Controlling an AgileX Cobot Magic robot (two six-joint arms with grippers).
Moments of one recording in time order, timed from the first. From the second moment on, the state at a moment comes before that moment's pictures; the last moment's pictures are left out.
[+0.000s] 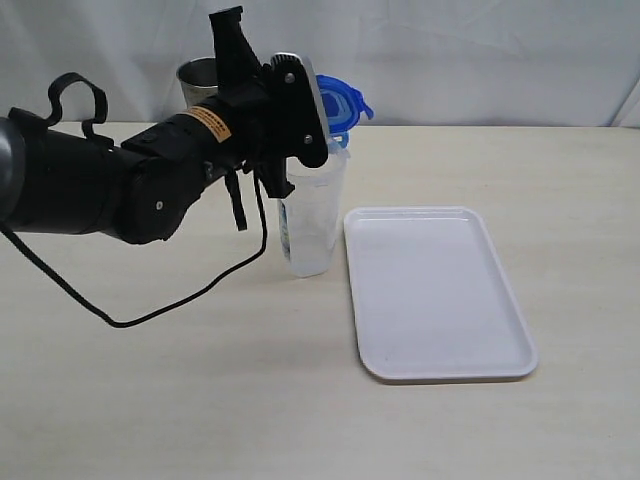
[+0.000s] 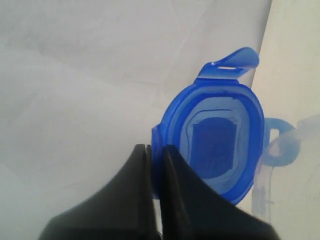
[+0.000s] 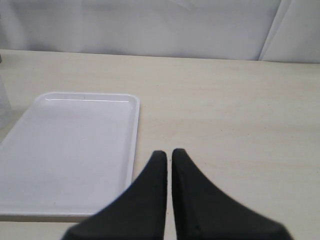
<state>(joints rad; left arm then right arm) -0.65 1.82 -1.00 -0.19 -0.62 1.32 -0.02 0.00 0.00 -0.01 0.35 -0.06</state>
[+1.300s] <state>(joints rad) -0.68 1.81 -1.00 -0.31 -0.60 1.62 -0.02 0.00 0.00 -0.01 0.35 -0.06</state>
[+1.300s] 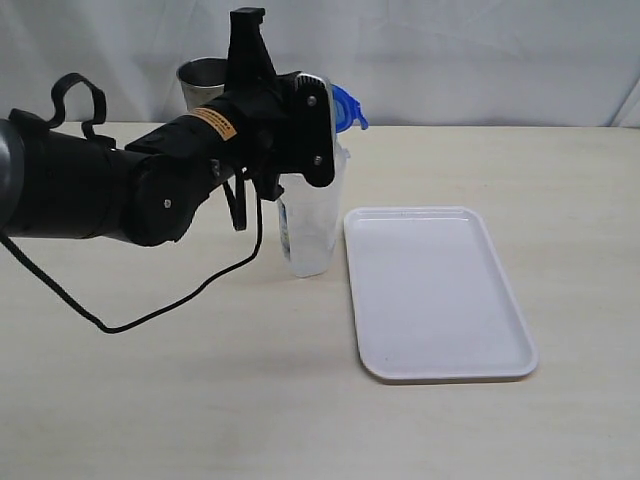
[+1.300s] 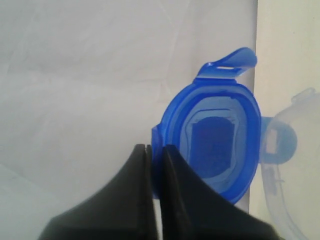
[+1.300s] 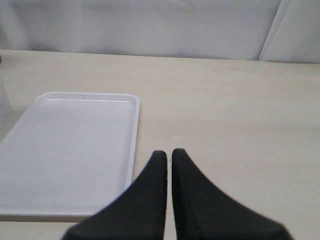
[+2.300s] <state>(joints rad) -0.71 1.75 -1.00 -0.37 -0.50 1.63 -0.02 0.00 0.00 -0.01 0.35 -0.06</state>
